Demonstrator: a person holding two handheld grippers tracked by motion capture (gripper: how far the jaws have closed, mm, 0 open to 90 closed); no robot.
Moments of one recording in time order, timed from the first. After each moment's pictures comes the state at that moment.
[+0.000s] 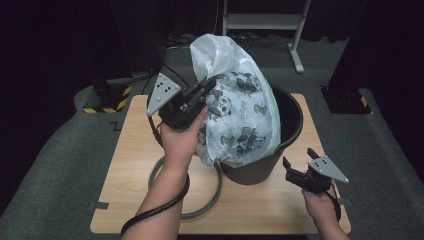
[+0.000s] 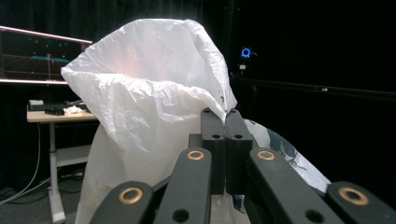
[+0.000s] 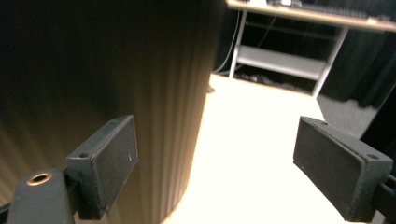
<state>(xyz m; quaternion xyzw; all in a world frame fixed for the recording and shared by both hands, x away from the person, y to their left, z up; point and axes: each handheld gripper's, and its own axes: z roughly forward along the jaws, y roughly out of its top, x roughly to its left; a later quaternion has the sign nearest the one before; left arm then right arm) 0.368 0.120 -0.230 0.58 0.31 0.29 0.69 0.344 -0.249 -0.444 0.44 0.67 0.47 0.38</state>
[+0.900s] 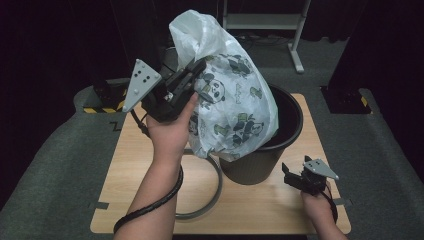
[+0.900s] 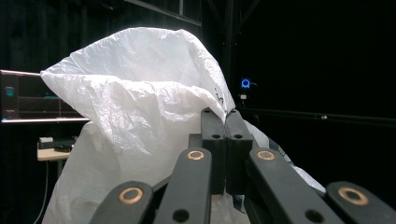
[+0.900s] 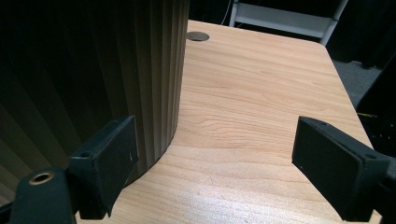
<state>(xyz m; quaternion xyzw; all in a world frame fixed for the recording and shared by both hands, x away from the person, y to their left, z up) 0.347 0.141 -0.187 0.54 0.29 0.33 0.72 0.361 -0.257 -0.487 0.48 0.69 0.42 0.34</state>
